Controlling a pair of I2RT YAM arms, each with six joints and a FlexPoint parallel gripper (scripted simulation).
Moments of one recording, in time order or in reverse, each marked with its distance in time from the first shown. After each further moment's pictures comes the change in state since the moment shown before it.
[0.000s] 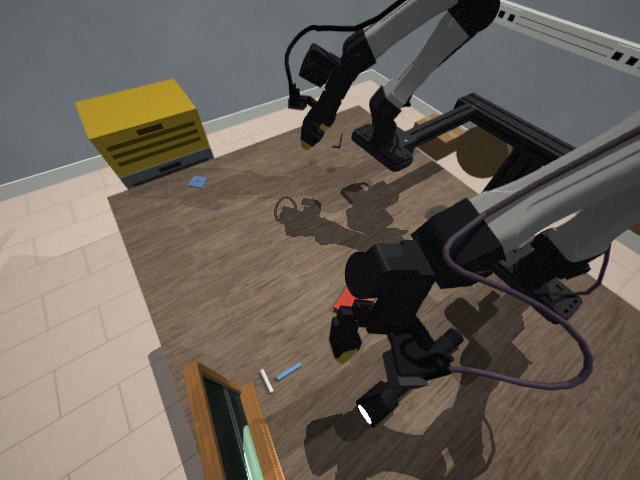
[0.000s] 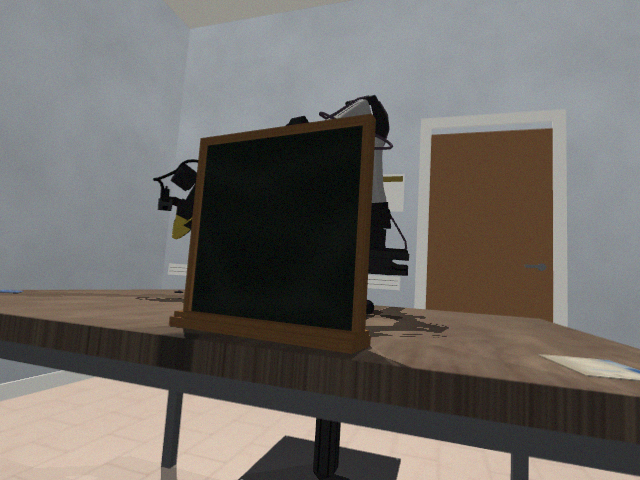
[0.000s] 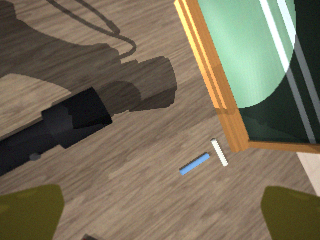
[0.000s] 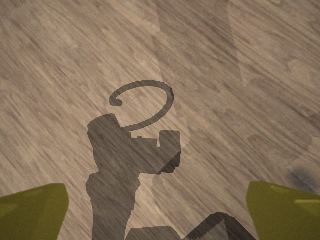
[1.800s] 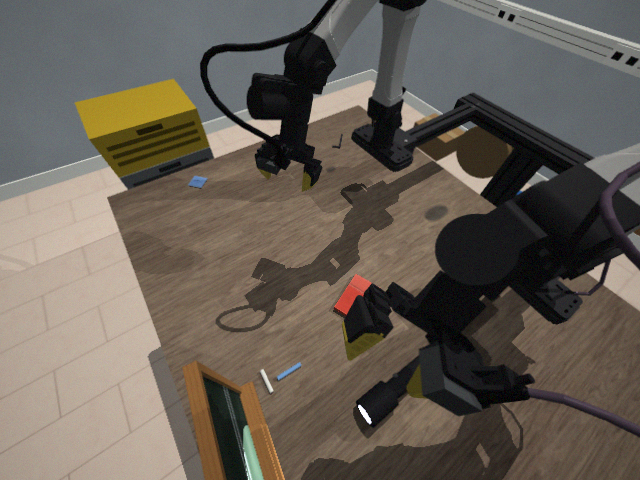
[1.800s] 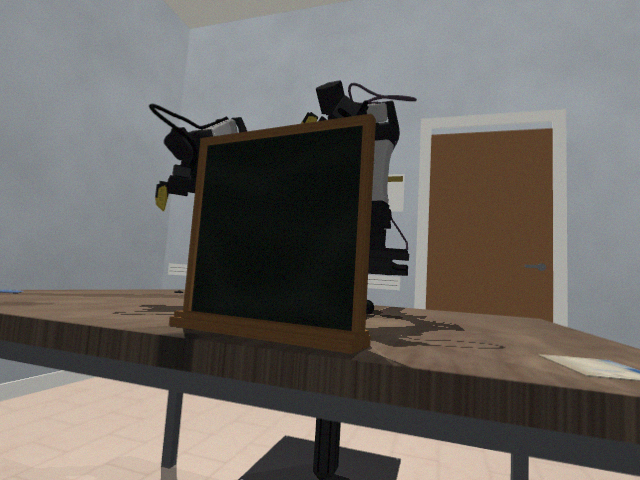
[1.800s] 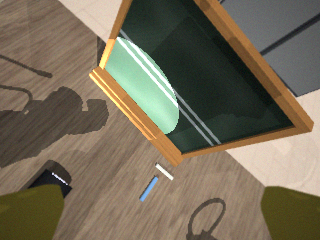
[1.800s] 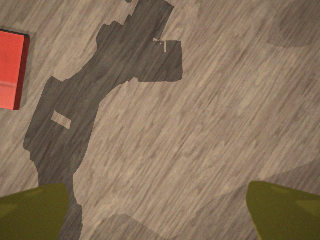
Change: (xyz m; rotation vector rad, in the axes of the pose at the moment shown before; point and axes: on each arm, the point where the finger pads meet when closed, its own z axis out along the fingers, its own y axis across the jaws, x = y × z) left arm -0.082 -0.047 -0.076 0.344 -0.087 0.246; right arm 0.009 0.215 0.027 -0.273 0.199 -1.417
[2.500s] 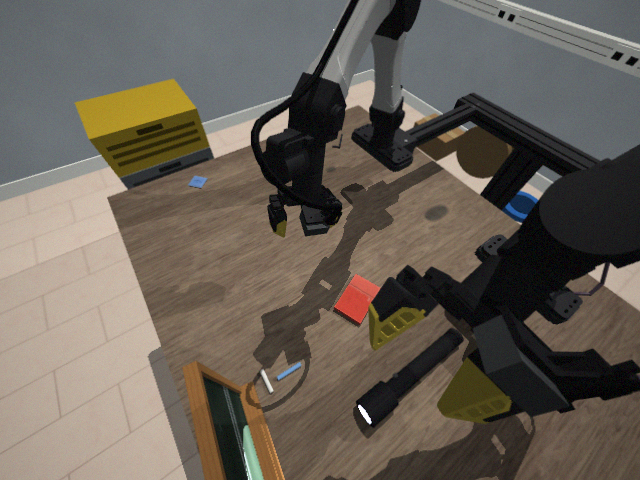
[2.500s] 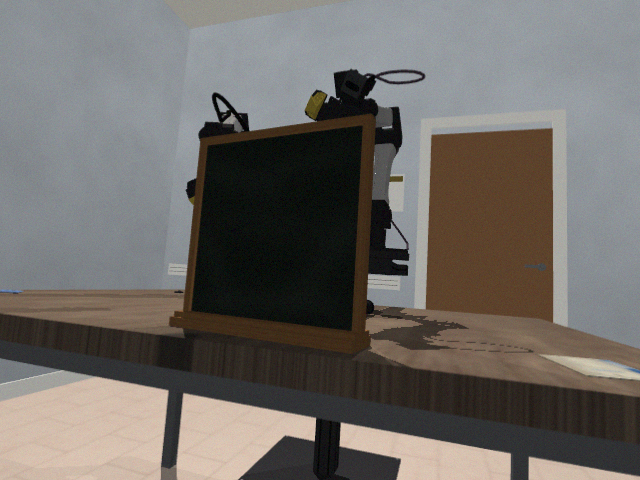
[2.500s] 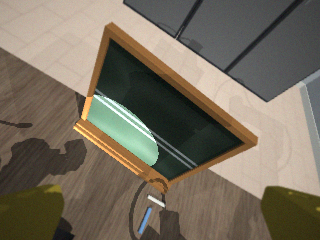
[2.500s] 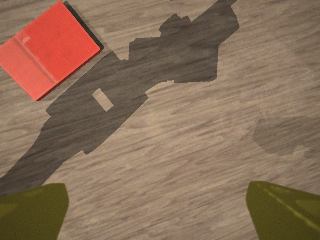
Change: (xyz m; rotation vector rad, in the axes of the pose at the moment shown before) left arm -0.052 -0.017 -0.043 0.149 -0.129 0.147; right arm -0.092 0.092 0.050 -0.124 0.007 -0.697
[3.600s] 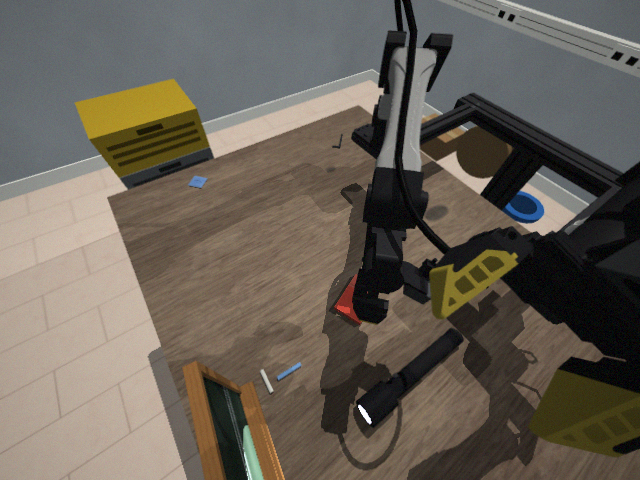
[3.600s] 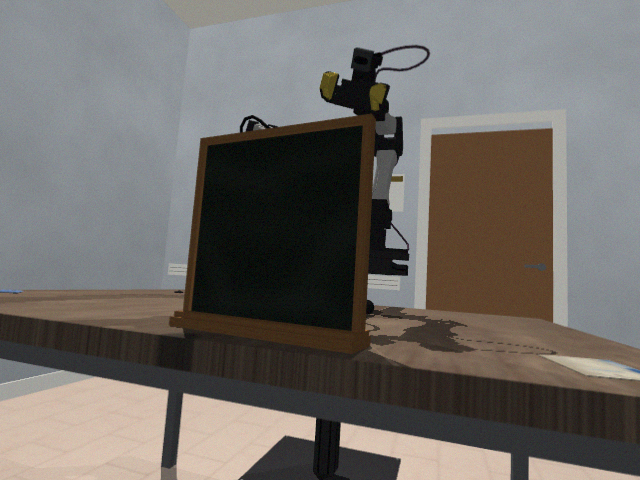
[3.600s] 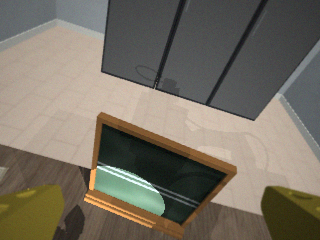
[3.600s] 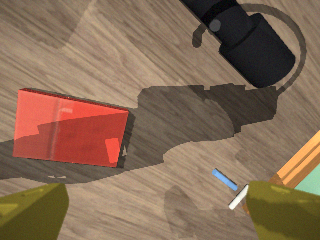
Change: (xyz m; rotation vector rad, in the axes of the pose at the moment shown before) left arm -0.068 -0.012 -0.058 0.134 -0.217 0.240; right arm -0.154 0.105 0.086 -0.133 -0.039 -0.917
